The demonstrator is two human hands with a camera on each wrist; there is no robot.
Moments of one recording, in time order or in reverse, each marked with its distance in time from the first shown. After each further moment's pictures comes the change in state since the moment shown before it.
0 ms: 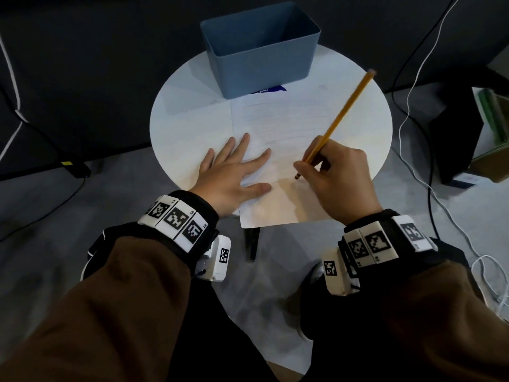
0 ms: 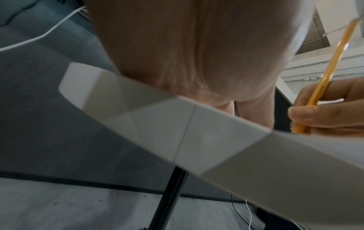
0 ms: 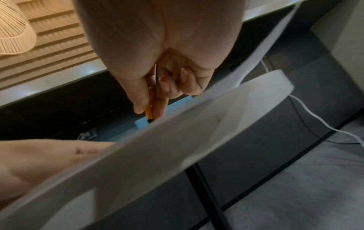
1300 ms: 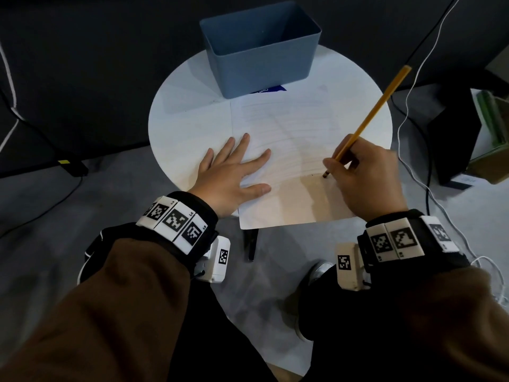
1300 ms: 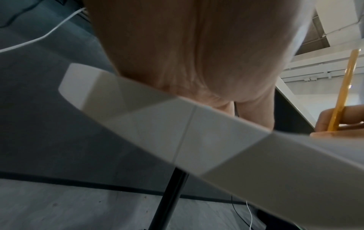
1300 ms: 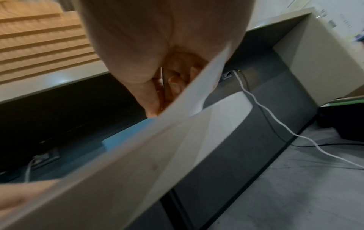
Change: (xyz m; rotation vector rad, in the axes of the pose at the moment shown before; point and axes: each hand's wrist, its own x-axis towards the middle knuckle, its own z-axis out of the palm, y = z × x) left_hand 0.000 0.000 -0.001 0.004 0.000 -0.009; right_hand 0.002 0.025 -0.022 -0.072 0.068 0.109
